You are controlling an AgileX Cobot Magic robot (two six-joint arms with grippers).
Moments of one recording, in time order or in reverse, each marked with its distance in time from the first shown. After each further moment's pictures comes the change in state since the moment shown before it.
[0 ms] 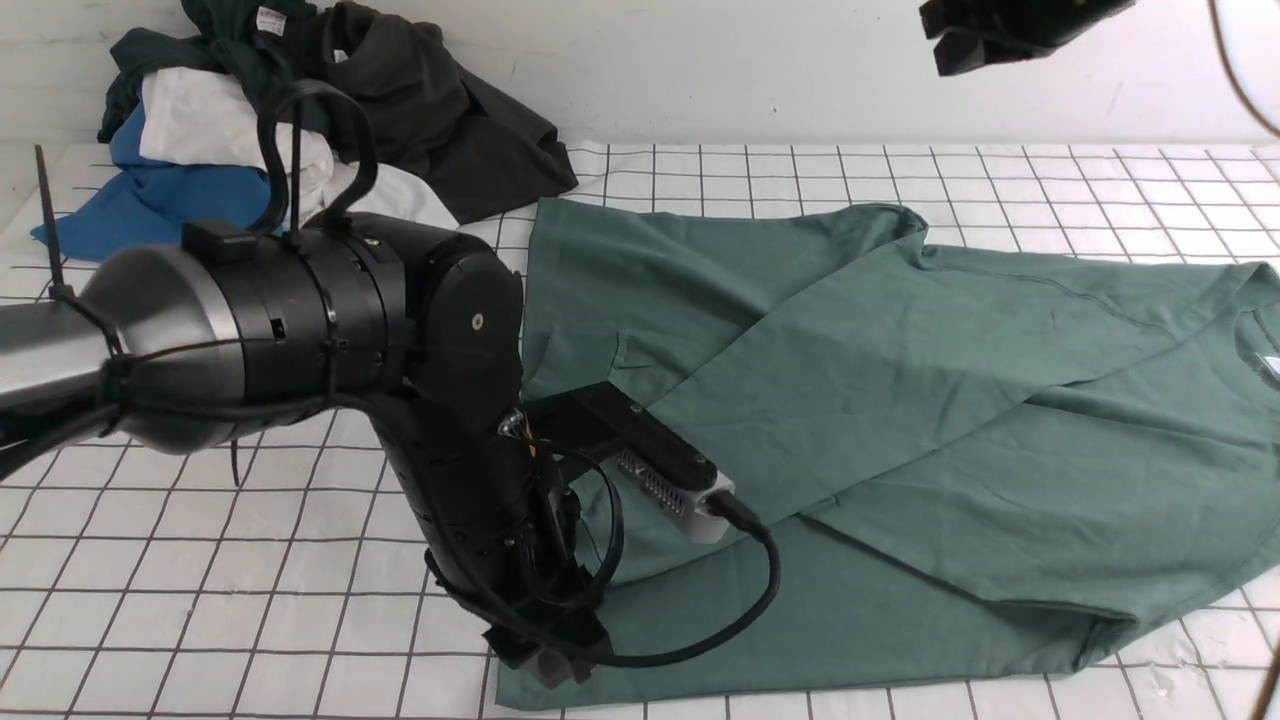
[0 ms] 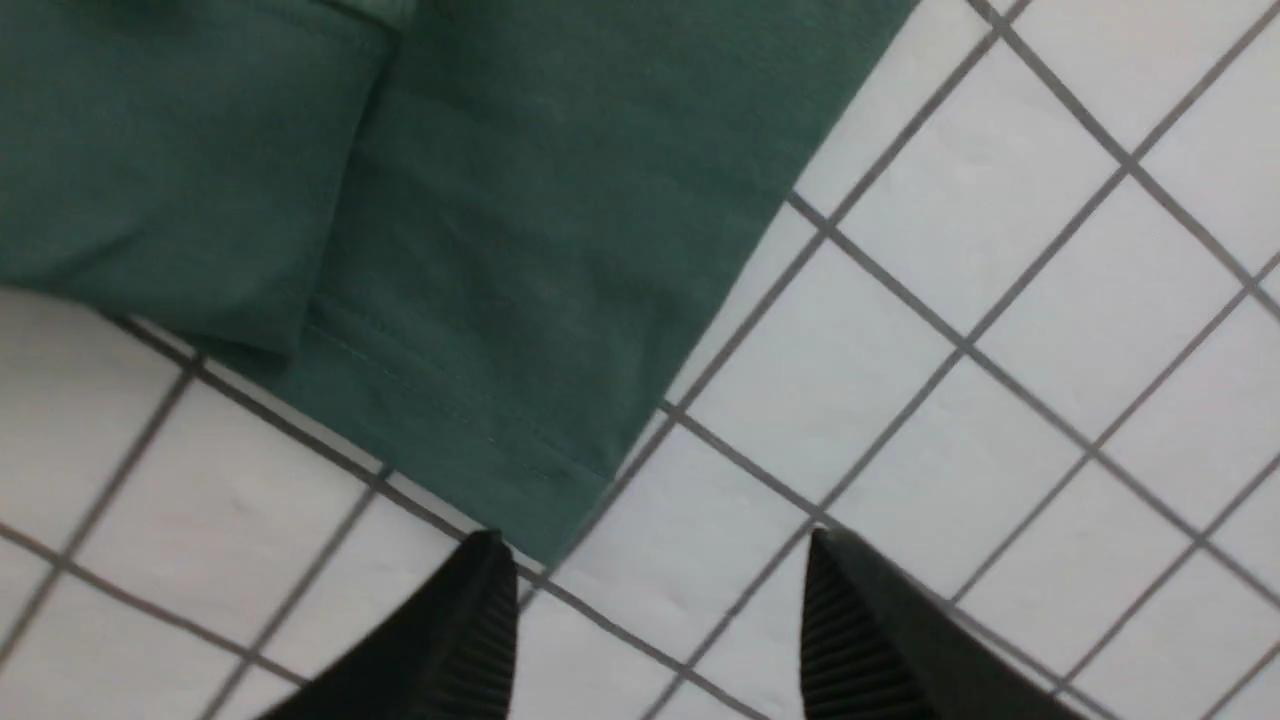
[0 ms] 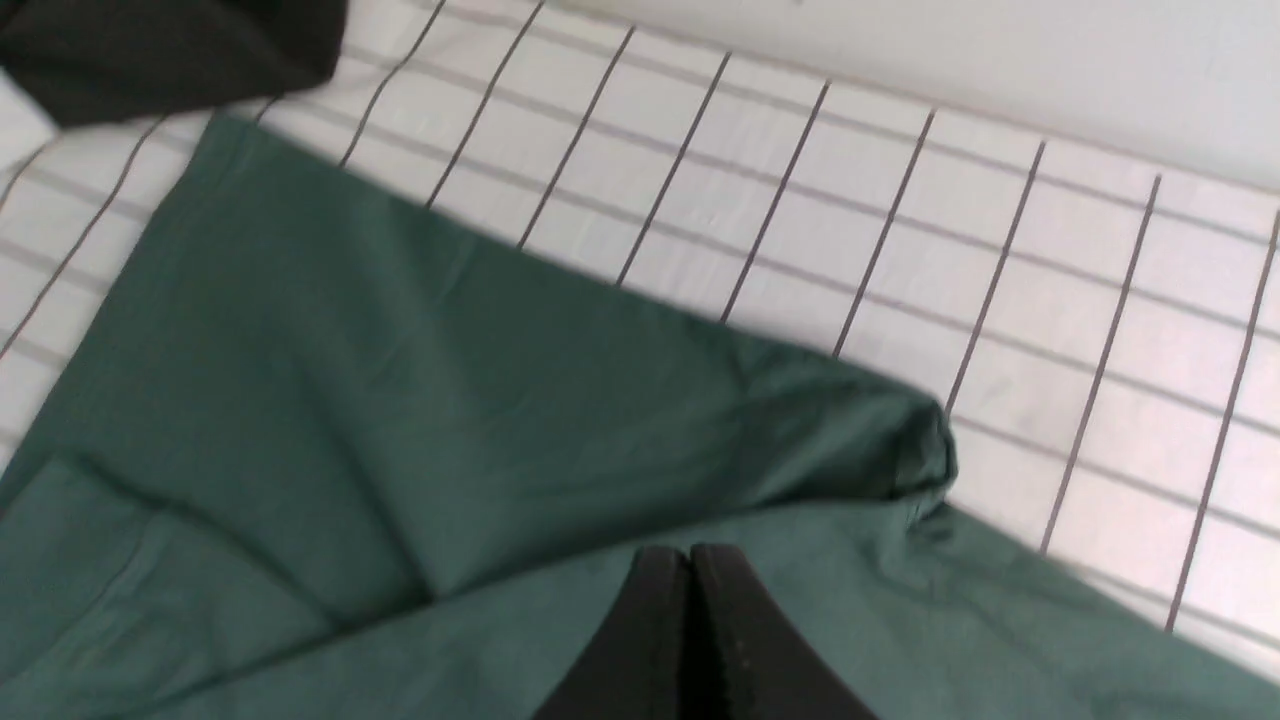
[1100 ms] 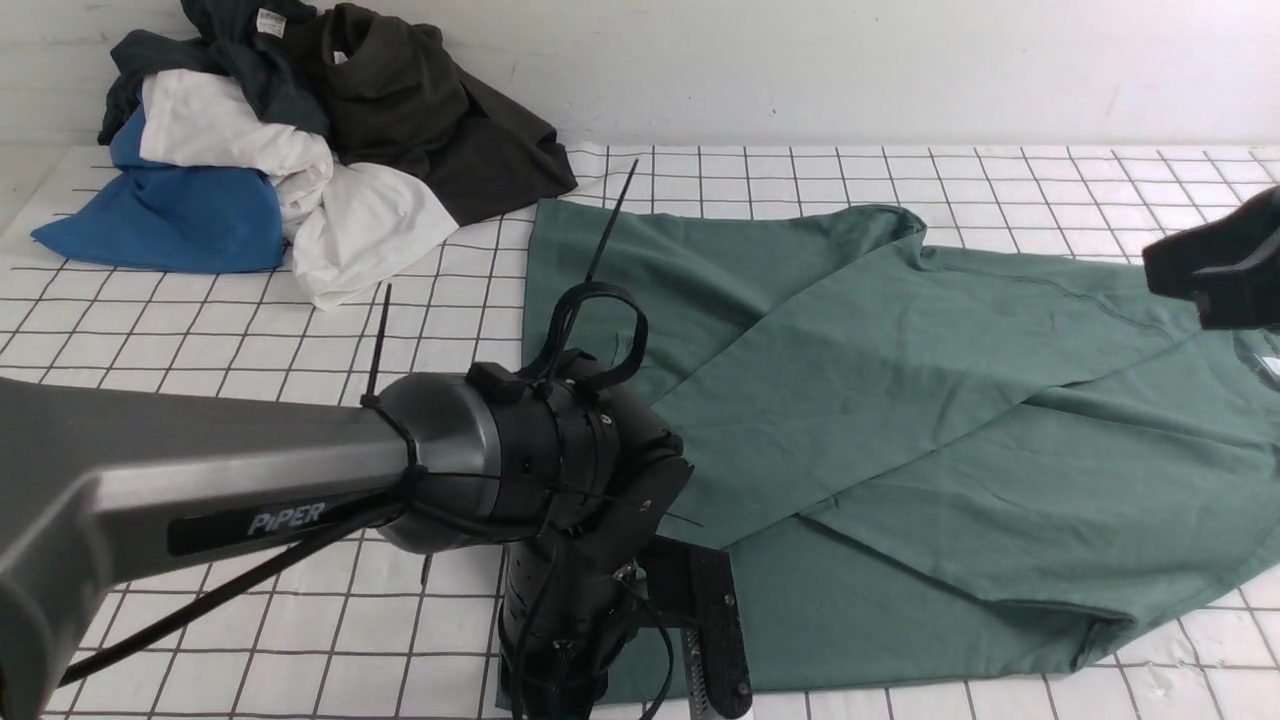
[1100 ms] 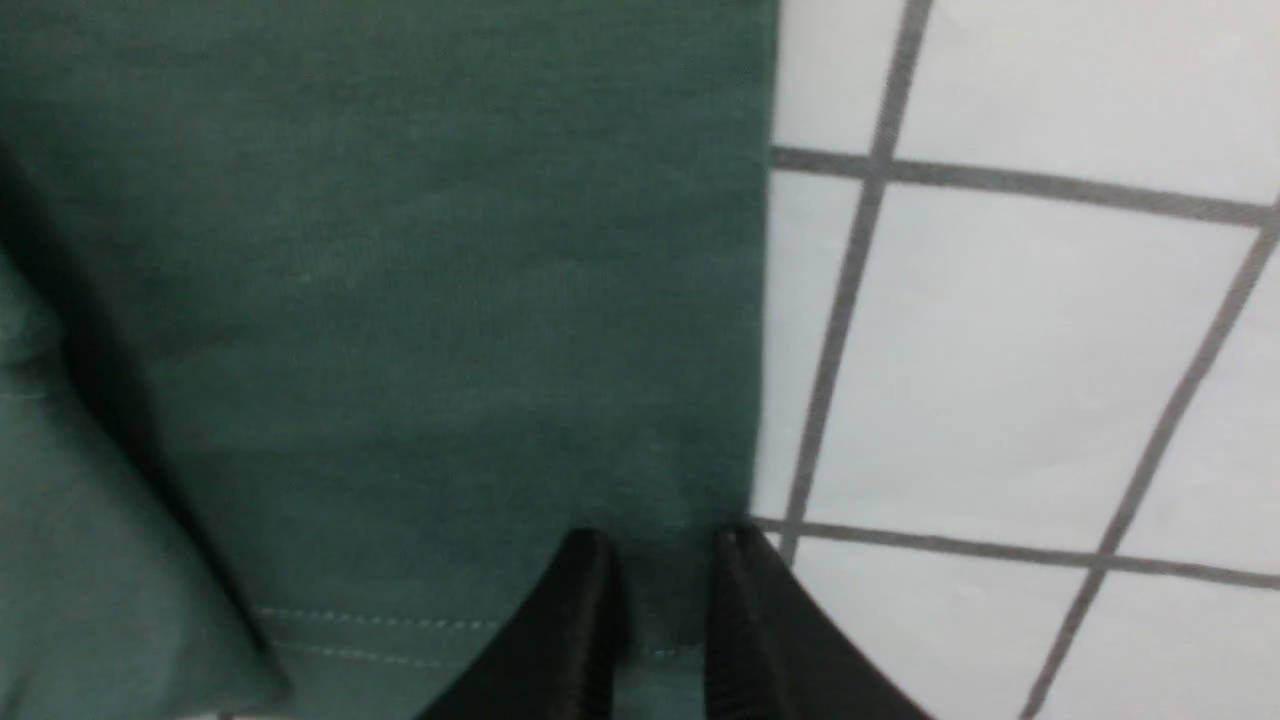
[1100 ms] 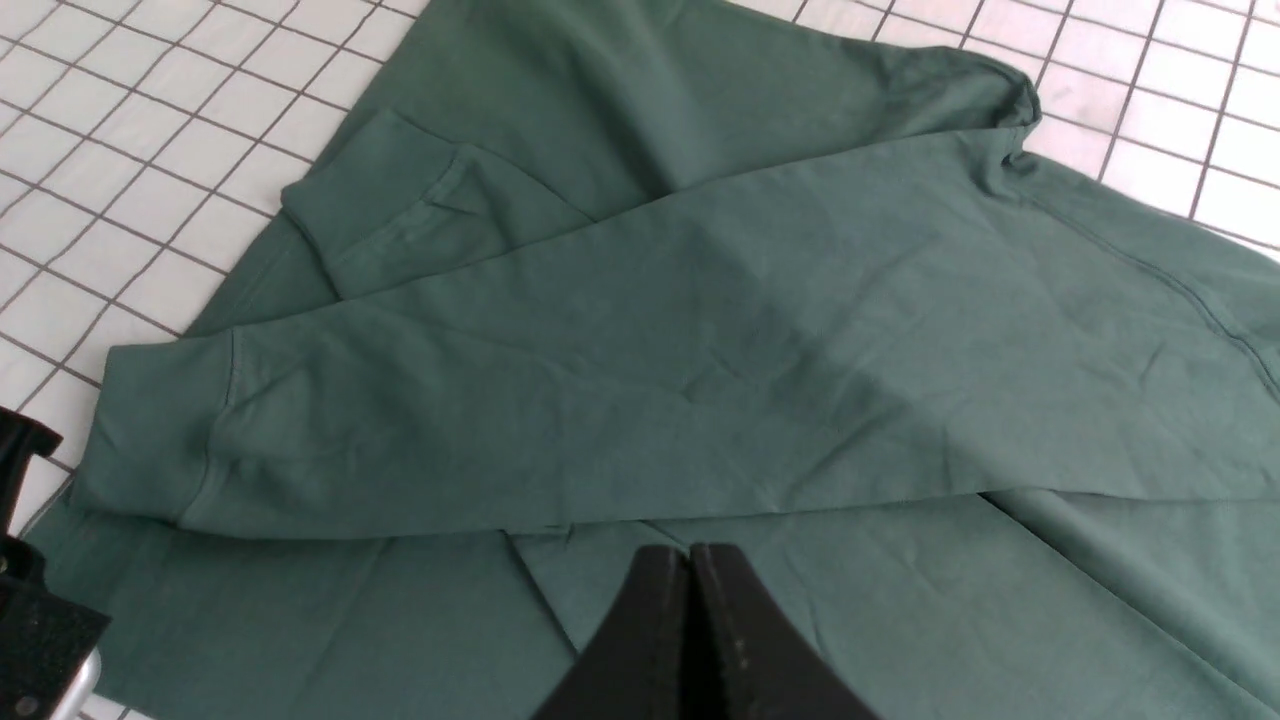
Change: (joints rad) right arm 0.000 -1.088 1.327 0.113 -0.375 -0.176; left arm -0.166 0.198 -0.003 0.317 -0.073 0.205
